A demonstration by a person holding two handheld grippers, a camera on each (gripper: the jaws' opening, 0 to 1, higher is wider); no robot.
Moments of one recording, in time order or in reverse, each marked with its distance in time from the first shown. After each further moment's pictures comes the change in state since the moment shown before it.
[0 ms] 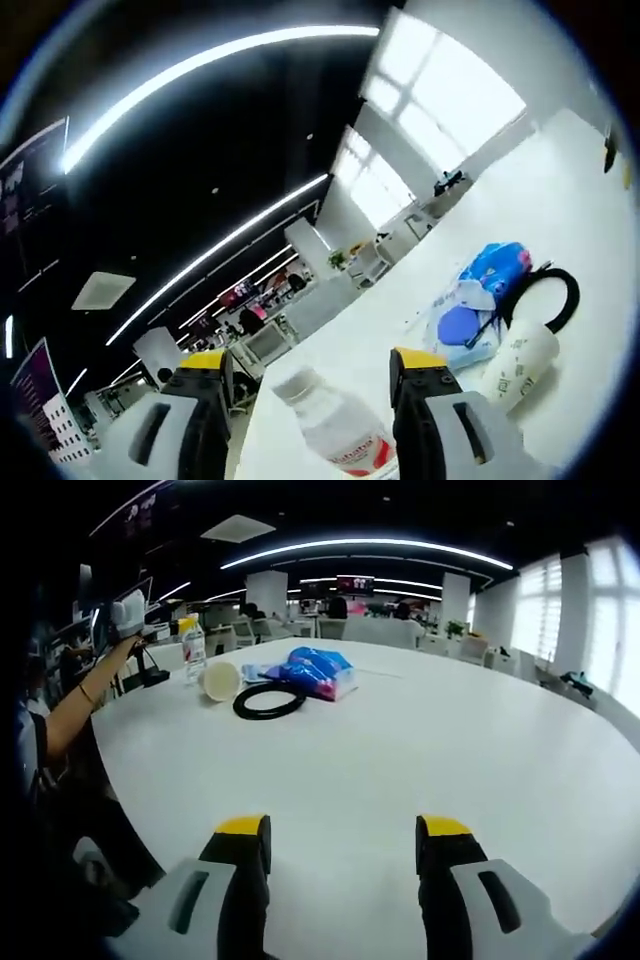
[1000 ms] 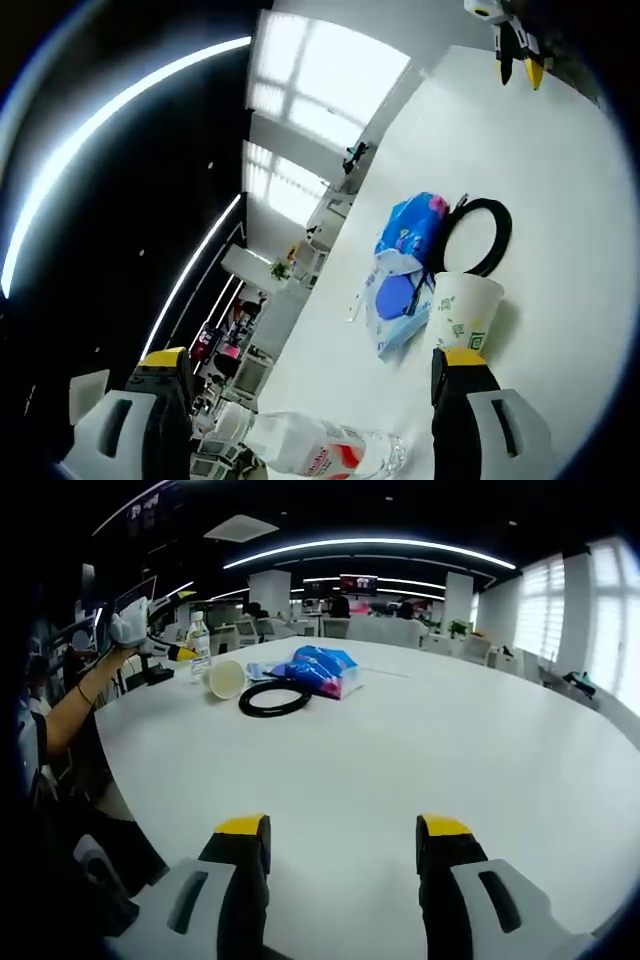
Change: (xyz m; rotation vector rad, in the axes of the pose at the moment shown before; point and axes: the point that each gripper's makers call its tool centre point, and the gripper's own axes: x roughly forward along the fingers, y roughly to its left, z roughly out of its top) left arm -0.007 -0.073 0.013 0.384 -0.051 -0.290; right arm -0.001 0.005 -0.002 -0.016 0.005 0.009
